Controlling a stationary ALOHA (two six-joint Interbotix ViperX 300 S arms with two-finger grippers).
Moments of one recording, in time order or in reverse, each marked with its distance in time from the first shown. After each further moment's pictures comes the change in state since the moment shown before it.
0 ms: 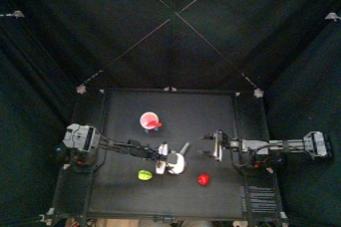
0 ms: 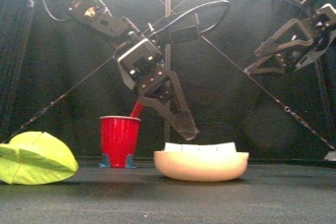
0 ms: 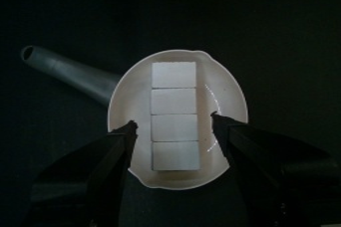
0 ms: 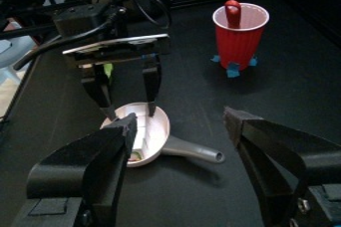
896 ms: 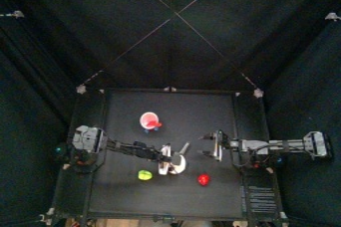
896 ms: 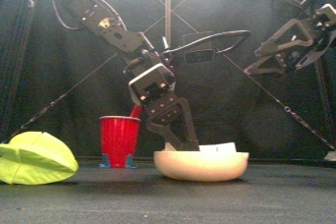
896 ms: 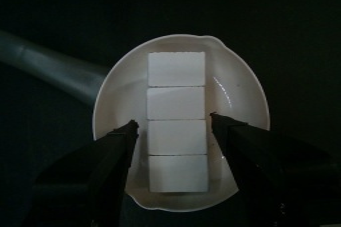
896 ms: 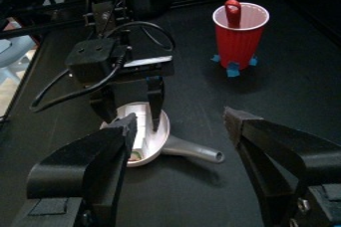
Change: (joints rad) left arm 0.002 0.100 -0.080 0.002 0.081 0.000; right arm -0.002 0.002 -0.002 0.002 0.000 0.000
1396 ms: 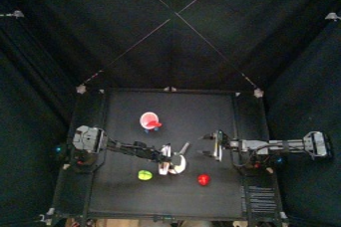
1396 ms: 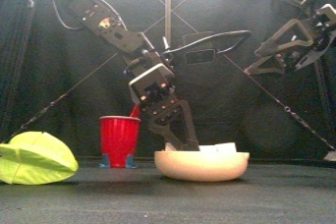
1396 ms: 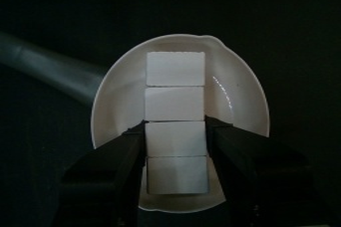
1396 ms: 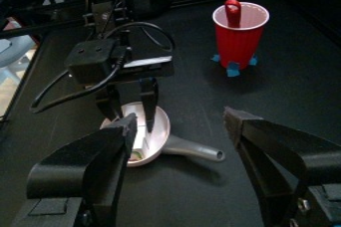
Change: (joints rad) left arm 0.000 0.000 -0.002 0.000 0.000 0.000; right arm 0.000 0.000 0.003 0.000 0.000 0.000
